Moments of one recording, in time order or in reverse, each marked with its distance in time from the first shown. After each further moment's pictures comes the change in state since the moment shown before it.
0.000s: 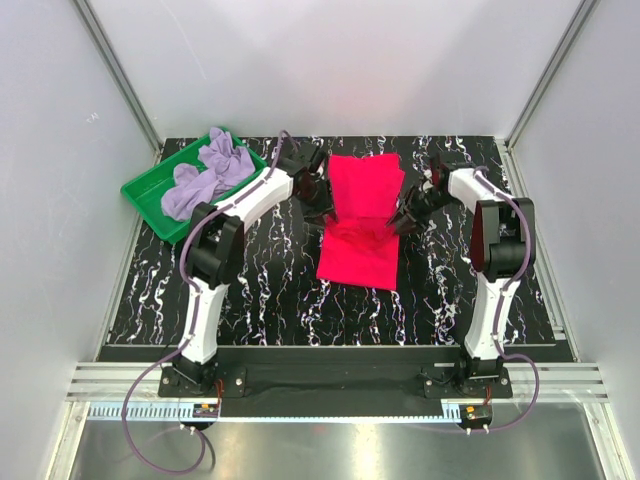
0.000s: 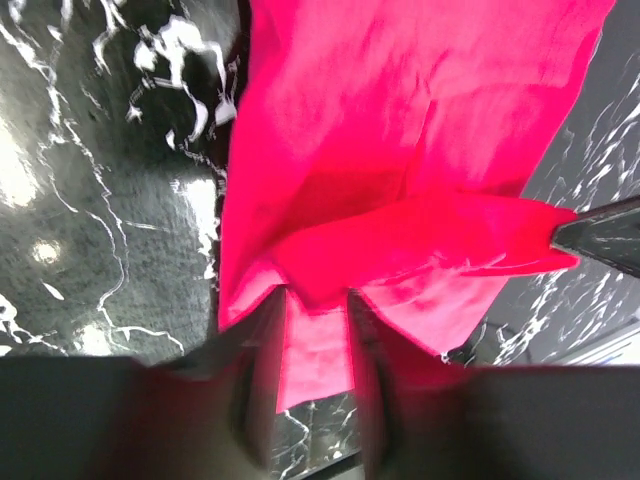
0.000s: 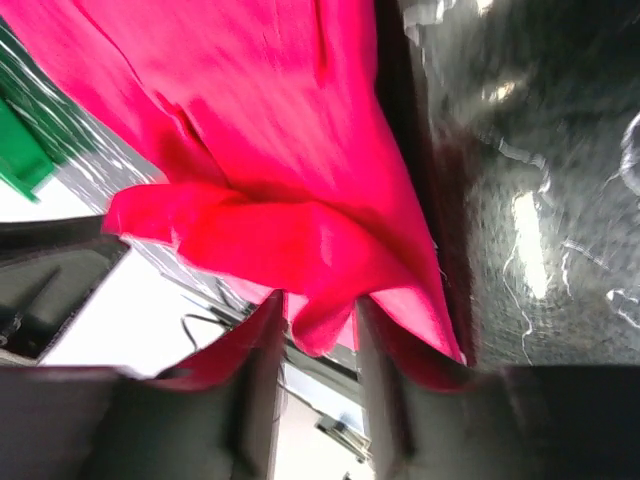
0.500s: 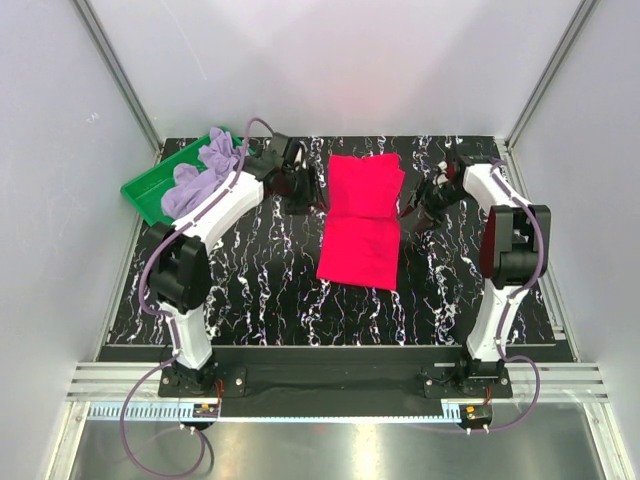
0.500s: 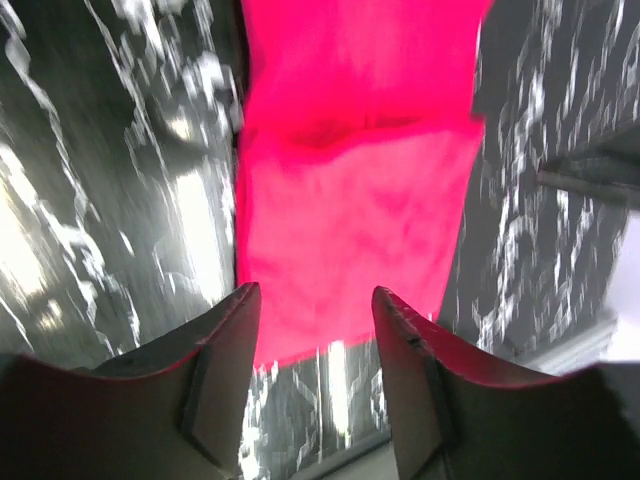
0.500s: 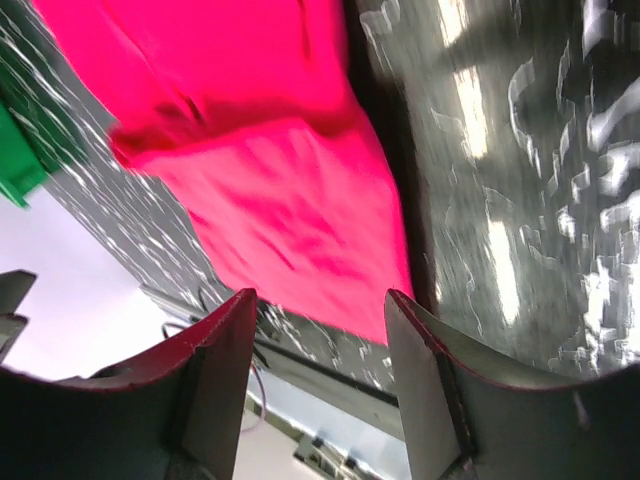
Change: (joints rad) left arm 0.044 -0.283 -0.161 0.079 -0.025 0.060; right arm -0.061 -0.047 0.081 -0.089 0.057 -0.082
